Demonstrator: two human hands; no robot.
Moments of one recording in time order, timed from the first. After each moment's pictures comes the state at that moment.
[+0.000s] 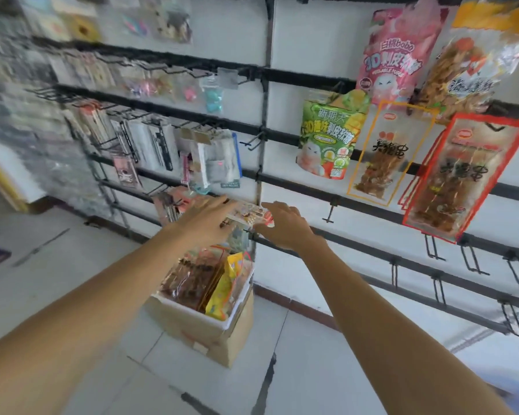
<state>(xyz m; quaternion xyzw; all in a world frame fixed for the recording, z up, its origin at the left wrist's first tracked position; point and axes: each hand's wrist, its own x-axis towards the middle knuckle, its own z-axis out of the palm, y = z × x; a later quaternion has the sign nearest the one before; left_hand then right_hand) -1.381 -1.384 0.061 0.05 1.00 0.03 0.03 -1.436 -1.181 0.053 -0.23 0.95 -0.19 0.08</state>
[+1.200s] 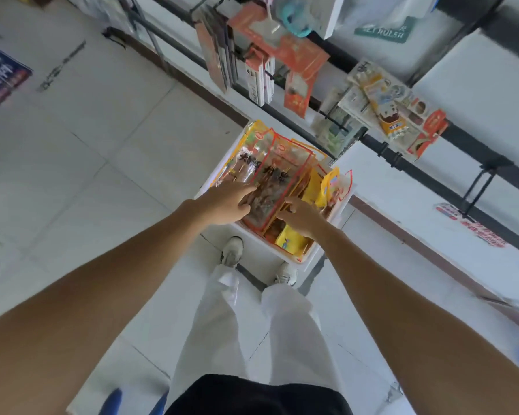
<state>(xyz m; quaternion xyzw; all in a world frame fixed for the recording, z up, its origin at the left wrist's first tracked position) -1.463 -1.612 -0.245 -0.09 0.90 0.25 0.34 -1.533 -1.417 -0.263 -0.07 0.83 -0.25 0.49</state>
